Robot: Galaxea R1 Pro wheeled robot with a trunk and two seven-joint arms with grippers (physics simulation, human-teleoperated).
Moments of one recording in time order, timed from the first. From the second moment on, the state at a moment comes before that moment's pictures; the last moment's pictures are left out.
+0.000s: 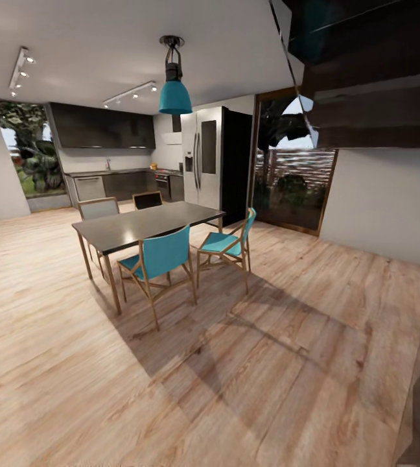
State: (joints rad) left arm 0.00 -0.01 0.00 -0.04 0.00 -0.01 0.00; right arm 0.00 -0.06 0.00 0.01 -0.01 -0.19 -0.01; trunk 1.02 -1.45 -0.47
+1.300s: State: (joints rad) left arm 0.00 -0.01 0.00 -0.04 0.00 -0.01 0.00; right arm 0.00 -0.06 0.00 0.01 -0.01 -0.19 -0.01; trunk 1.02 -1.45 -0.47
